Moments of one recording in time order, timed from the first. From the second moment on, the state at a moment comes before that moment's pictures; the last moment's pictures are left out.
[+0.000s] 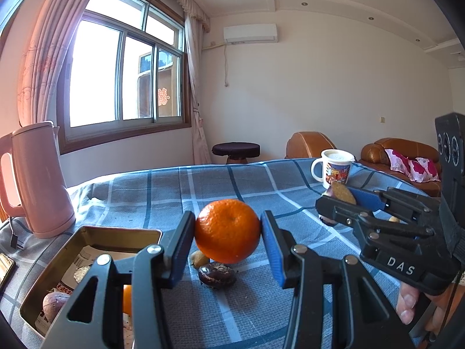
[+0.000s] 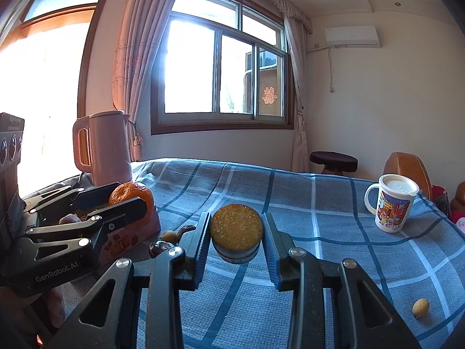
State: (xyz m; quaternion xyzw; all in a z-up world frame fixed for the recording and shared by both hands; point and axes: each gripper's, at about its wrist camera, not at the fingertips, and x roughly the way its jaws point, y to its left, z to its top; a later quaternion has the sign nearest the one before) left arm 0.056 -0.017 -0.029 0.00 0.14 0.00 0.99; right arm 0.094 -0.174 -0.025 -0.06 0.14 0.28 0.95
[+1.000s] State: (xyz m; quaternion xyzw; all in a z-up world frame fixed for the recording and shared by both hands) left arm 0.047 0.042 -0.033 -0.03 0.17 0.05 0.98; right arm 0.081 -0.103 -0.028 -0.09 0.16 0.35 0.92
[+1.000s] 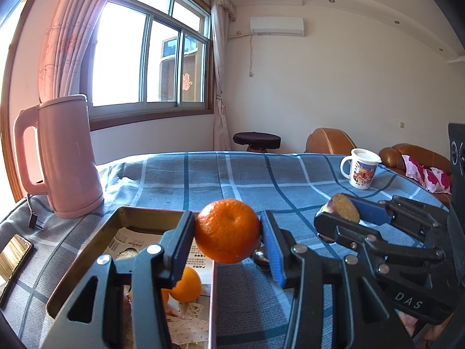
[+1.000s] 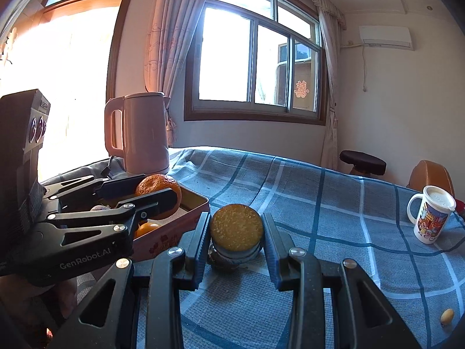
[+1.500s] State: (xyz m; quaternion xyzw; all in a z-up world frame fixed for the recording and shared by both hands) left arm 0.043 0.078 -0.038 -0.04 0.20 0.08 0.98; right arm 0.074 -0.063 -0.020 -0.12 0.16 0.39 0.90
